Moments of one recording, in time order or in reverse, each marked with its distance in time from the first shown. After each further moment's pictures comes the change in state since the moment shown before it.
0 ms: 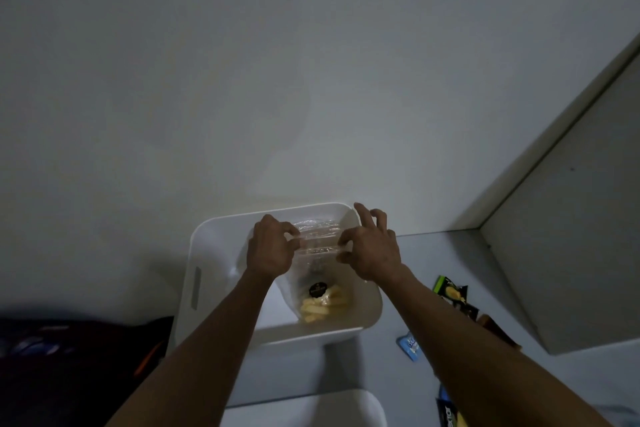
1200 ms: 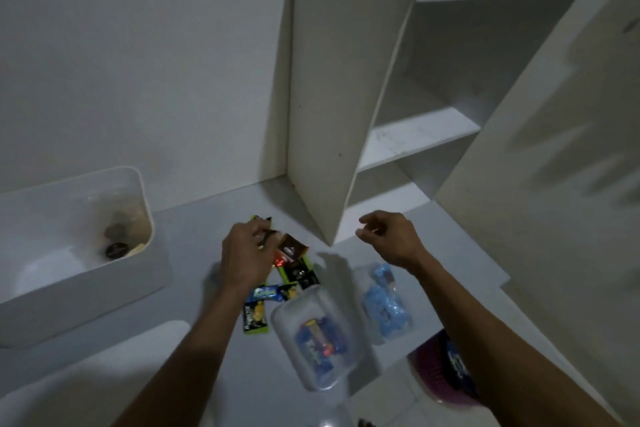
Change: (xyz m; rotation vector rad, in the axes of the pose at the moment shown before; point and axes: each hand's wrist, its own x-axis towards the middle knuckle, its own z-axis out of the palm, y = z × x) left_hand -0.247 0.271 0.137 -0.390 -0.052 0.184; right_hand -0.349 0.311 -0.081 0.556 0.284 0.460
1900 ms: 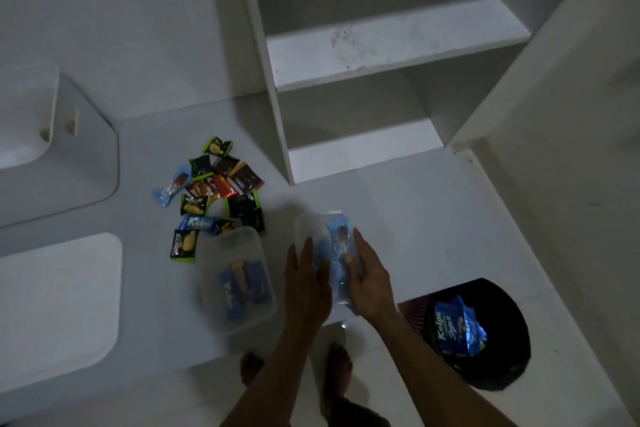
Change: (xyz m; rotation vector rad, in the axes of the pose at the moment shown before) left_hand -0.146 0.038 0.293 0.157 -0.067 -0.260; right_hand -0.032 0.223 0.034 0.287 -0.122 -0.070
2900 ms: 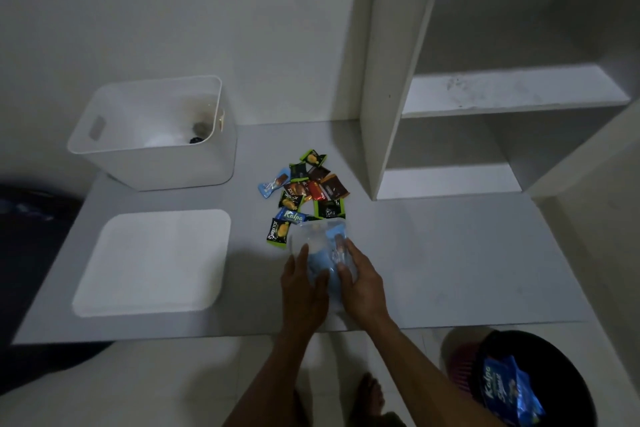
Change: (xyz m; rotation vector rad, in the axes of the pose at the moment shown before) left_hand -0.036 -0.070 -0.130 -0.143 0.192 -0.157; right_hand -0.039 -0.096 0.108 0.070 -0.195 -0.102
